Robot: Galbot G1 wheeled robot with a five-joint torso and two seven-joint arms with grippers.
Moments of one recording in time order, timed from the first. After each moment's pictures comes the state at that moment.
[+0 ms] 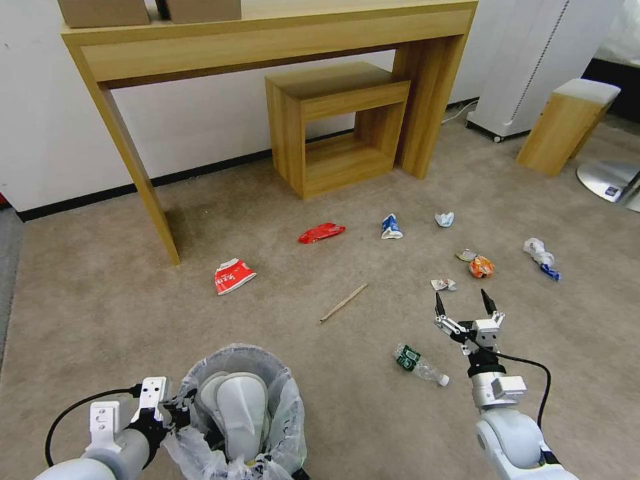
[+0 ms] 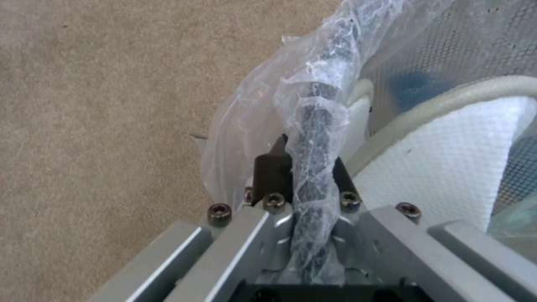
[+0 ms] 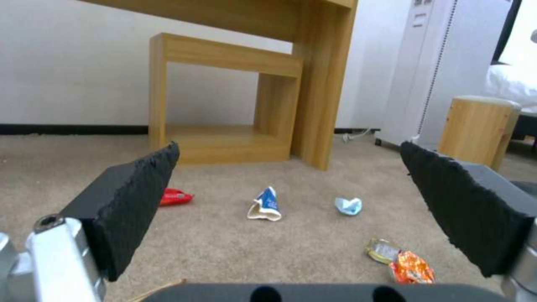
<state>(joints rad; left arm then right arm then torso) 1.90 -0.74 -0.65 -2.33 -1.05 0.46 -0.47 -1.37 1.15 0.47 1.67 0.23 0.44 0.14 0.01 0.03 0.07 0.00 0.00</state>
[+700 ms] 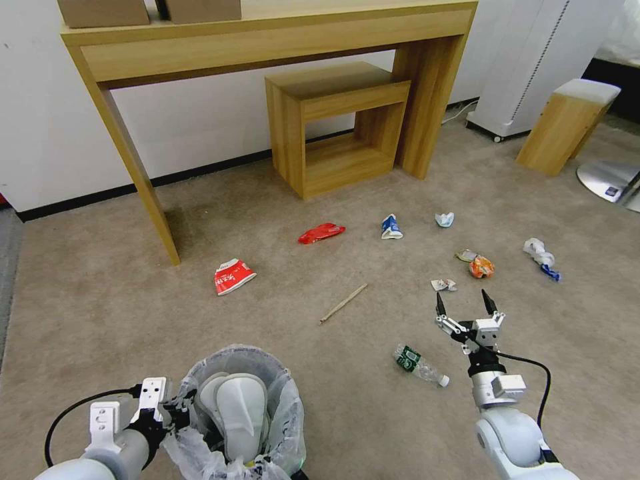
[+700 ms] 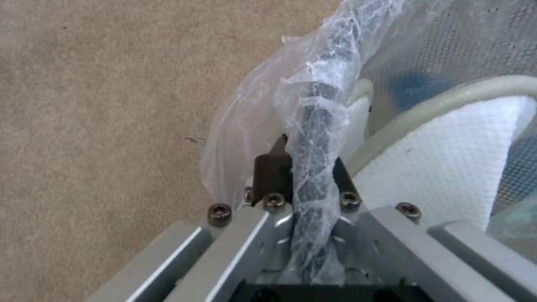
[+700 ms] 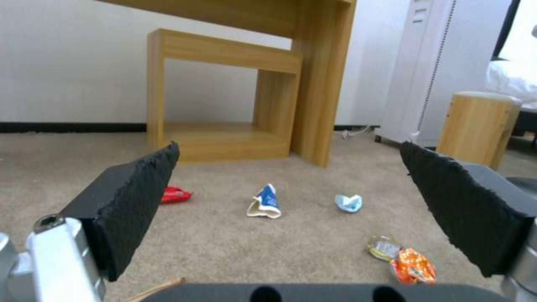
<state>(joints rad) 1.91 -0.74 -0.65 -2.33 -1.05 0.46 -0.47 -1.36 1.15 0.46 1.65 0.24 0.44 0.14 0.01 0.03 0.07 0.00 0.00</state>
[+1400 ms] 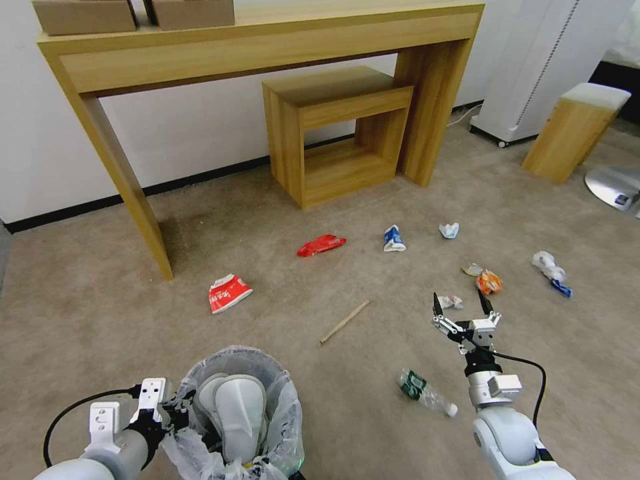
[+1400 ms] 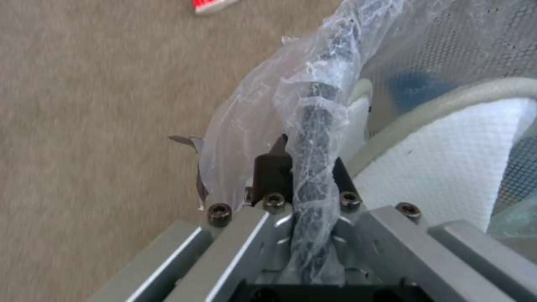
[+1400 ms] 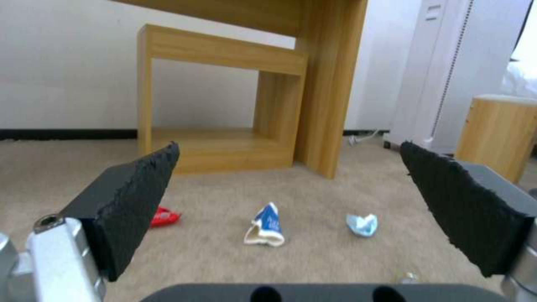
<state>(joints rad) 1.91 -0.73 -0.64 -2.32 -1.05 0.46 -0.47 -1.35 1.15 0.46 1.63 0.23 0.46 0.13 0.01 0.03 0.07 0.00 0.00</state>
